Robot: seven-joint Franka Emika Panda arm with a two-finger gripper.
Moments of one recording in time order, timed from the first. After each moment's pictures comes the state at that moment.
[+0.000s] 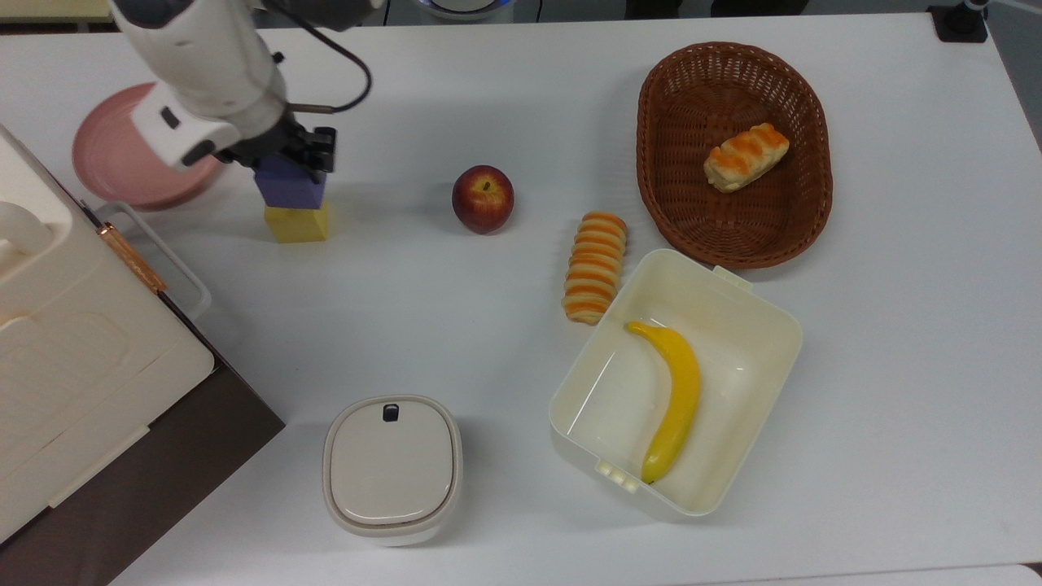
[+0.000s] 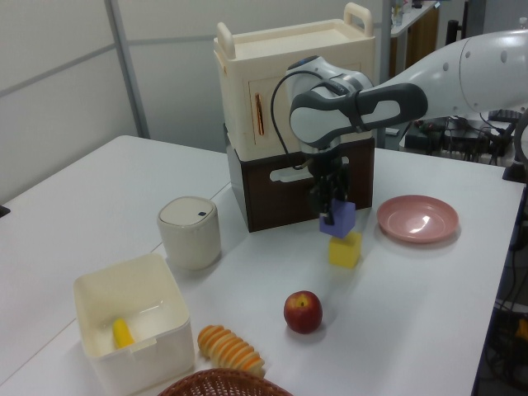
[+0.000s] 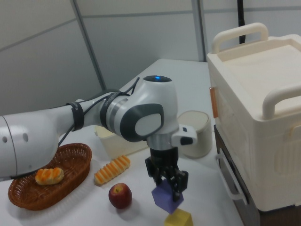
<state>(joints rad) -0.31 0.34 0.10 -1.58 -0.12 1.74 -0.11</state>
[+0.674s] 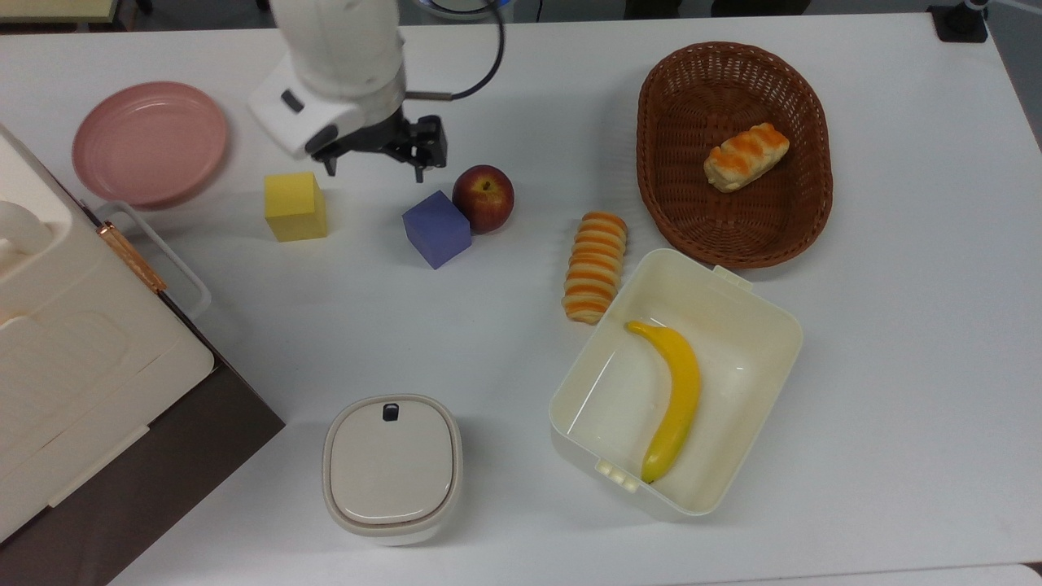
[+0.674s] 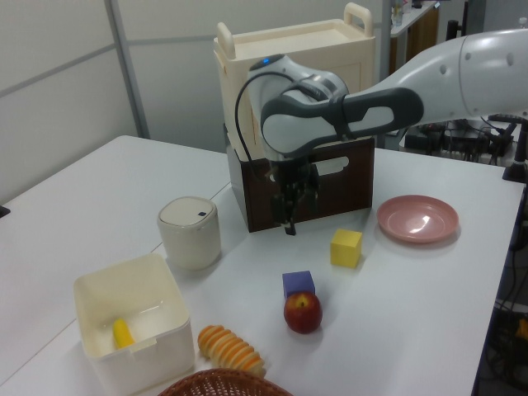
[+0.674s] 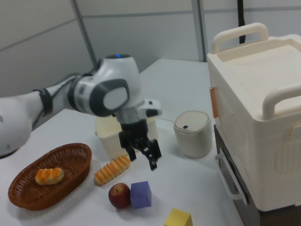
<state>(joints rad) -0.14 0.27 0.10 -1.57 -0.12 1.74 0.03</state>
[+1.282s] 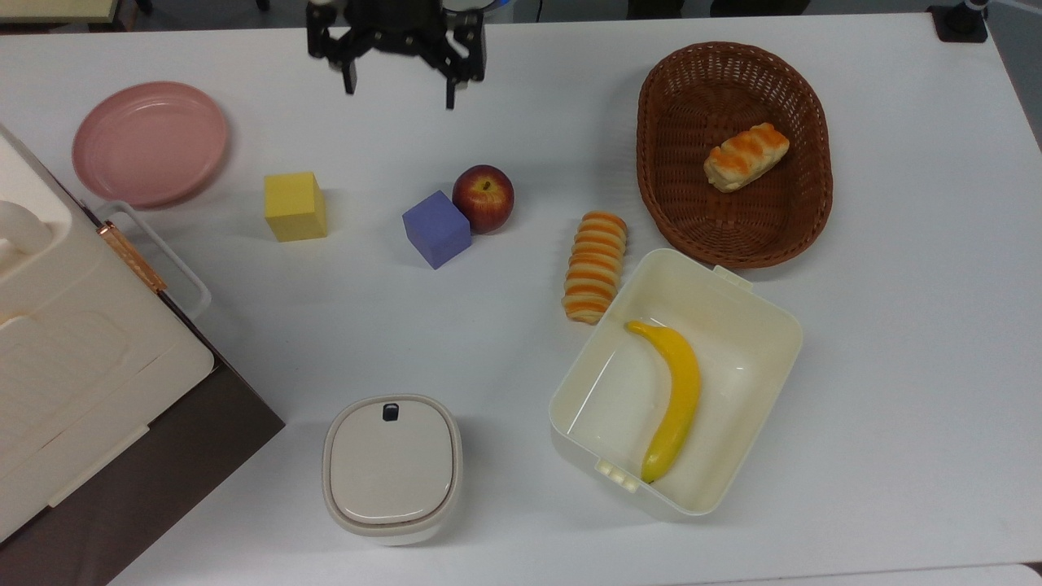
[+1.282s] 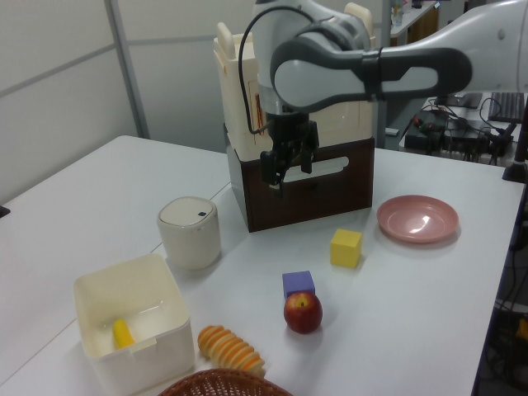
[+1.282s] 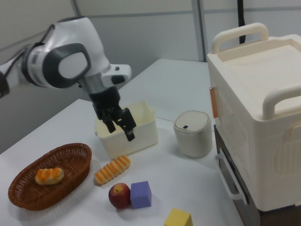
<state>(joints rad) -0.06 0.11 0.09 -1.54 -0.11 1.68 0.12</state>
